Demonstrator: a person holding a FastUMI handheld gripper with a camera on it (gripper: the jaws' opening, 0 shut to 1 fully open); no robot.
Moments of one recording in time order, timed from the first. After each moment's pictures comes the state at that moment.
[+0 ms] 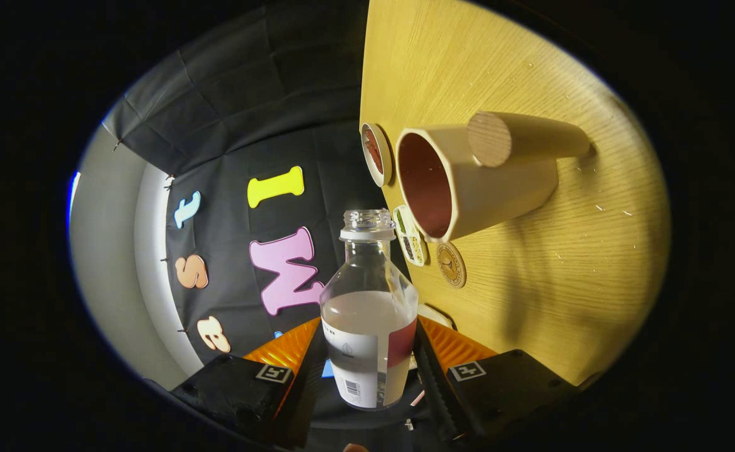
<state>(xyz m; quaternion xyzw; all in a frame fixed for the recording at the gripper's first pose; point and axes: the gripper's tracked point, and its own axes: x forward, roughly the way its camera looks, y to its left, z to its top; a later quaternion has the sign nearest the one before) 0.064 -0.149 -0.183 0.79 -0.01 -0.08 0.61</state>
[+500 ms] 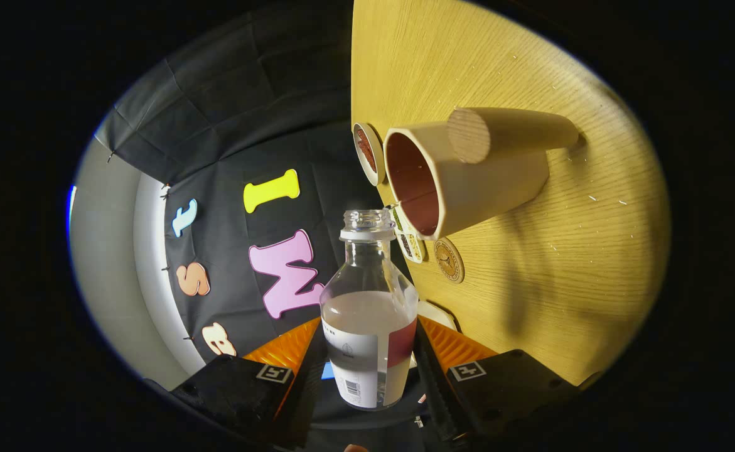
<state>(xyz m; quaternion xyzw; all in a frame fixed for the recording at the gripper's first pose) 0.061 -0.147 -0.189 0.80 0.00 -0.09 0.59</state>
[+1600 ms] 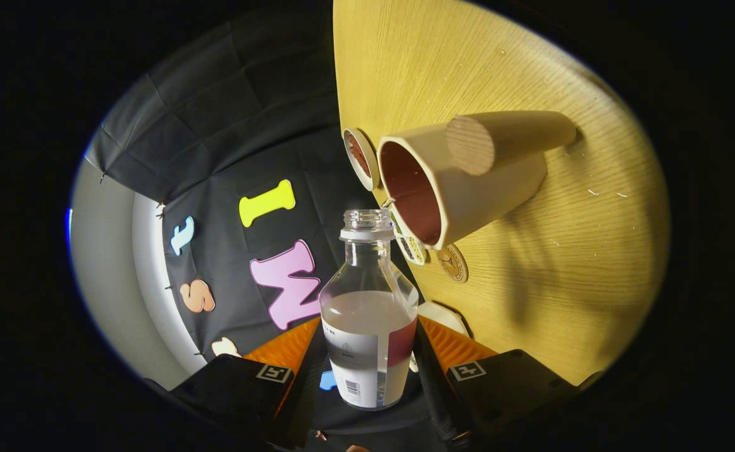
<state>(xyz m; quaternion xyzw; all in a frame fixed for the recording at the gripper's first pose) 0.065 -0.161 -0.183 0.83 -0.02 -0.10 0.55</state>
